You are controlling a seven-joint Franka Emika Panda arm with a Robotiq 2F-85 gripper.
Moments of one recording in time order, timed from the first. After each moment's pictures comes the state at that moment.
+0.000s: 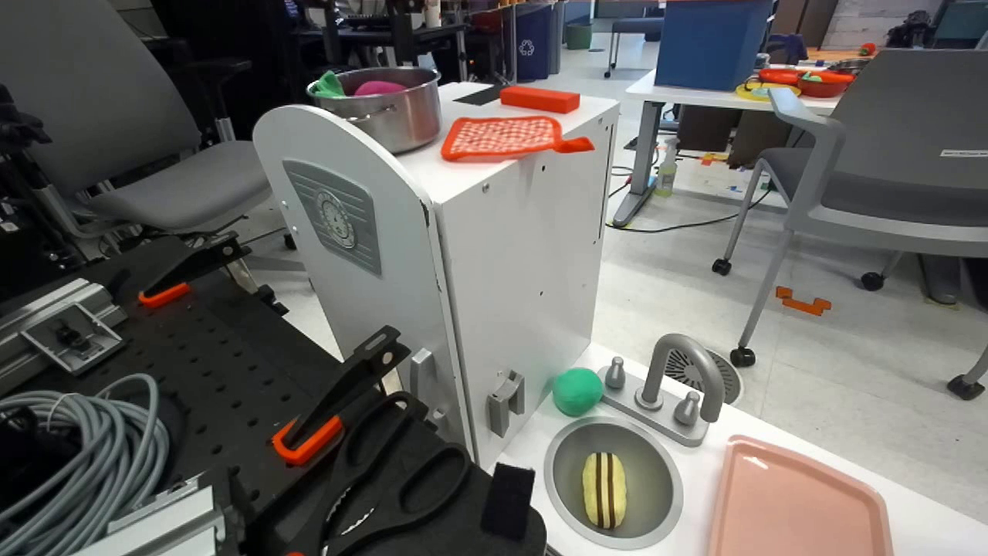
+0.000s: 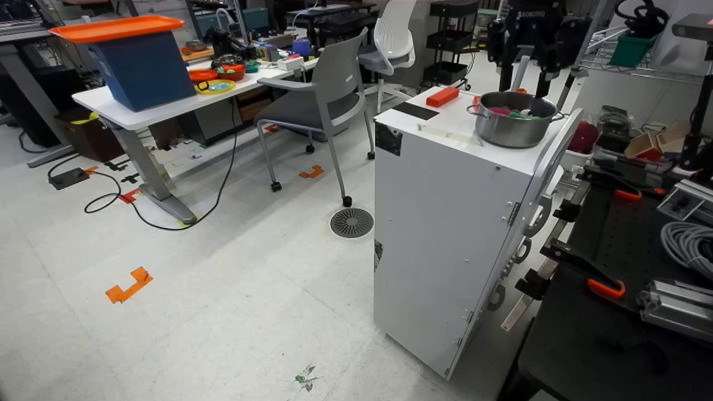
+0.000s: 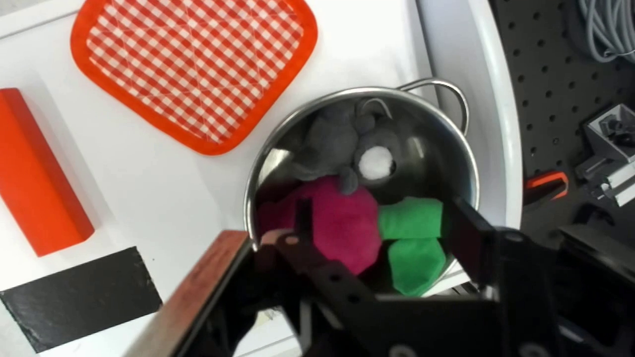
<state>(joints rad) -0.01 0.10 0.06 -2.23 -0.05 2.19 -1.21</state>
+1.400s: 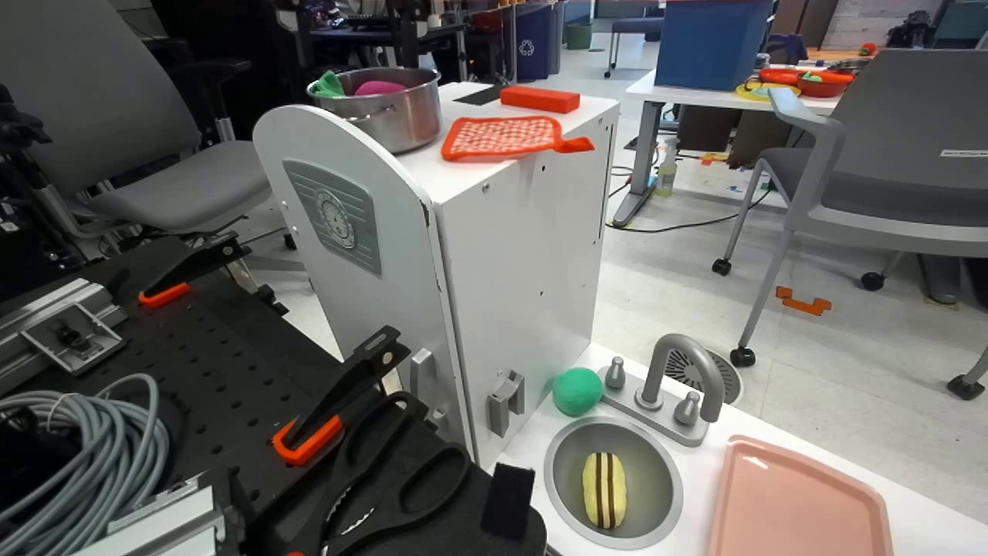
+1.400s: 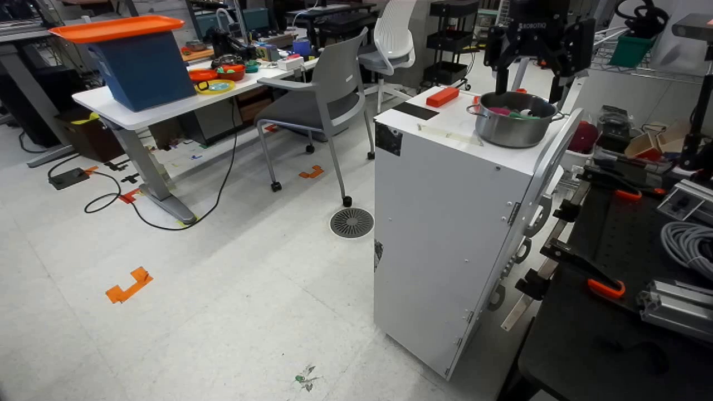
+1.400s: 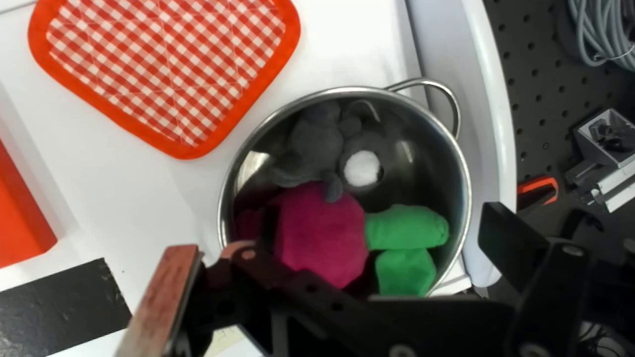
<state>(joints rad) -0.01 0.11 0.06 -2.25 -0.05 2.19 -1.22</state>
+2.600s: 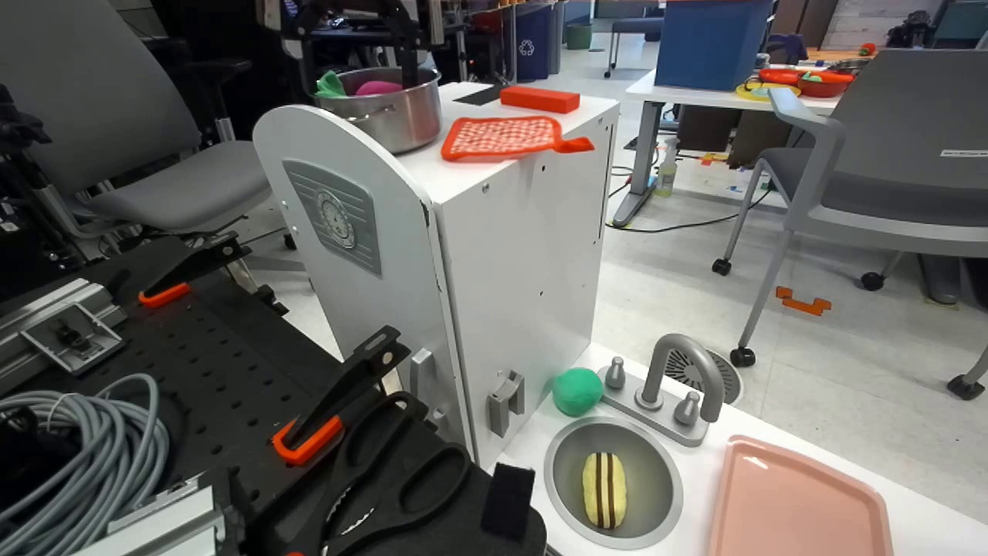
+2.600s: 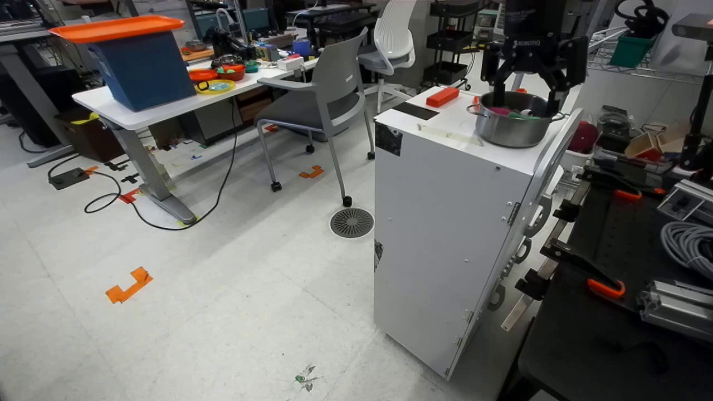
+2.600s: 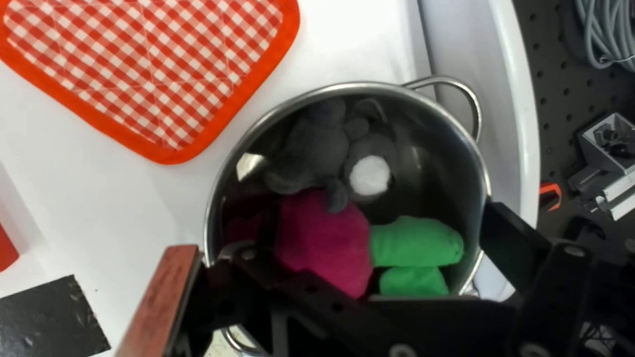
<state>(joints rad) -0.01 0.16 0.06 -2.24 -0.05 2.21 -1.23</state>
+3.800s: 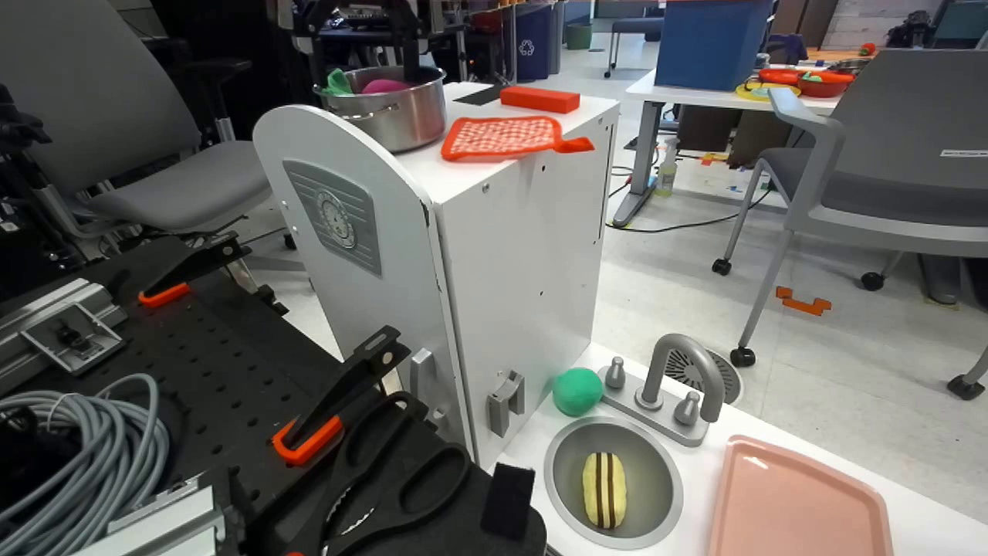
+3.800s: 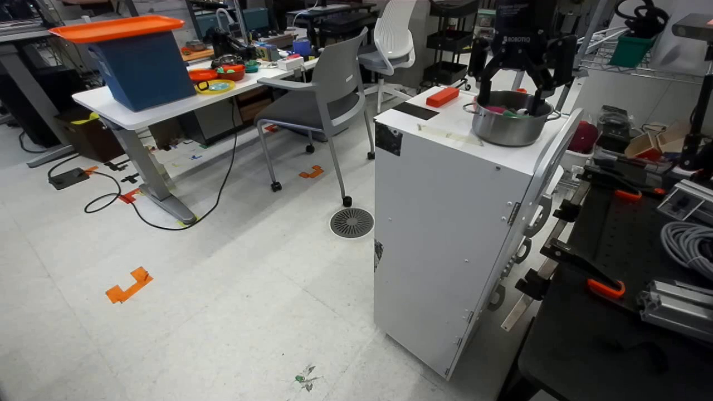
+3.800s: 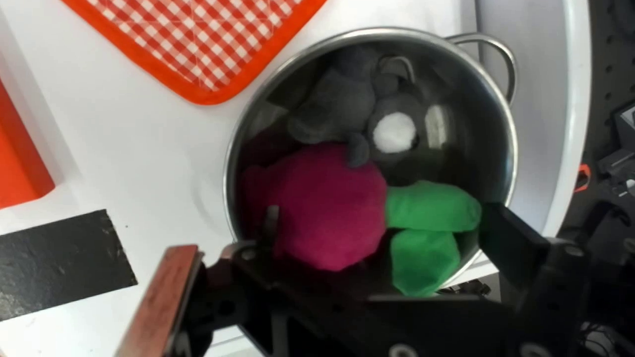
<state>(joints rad) -0.01 0.16 0.08 -2.24 0.01 2.28 -1.31</state>
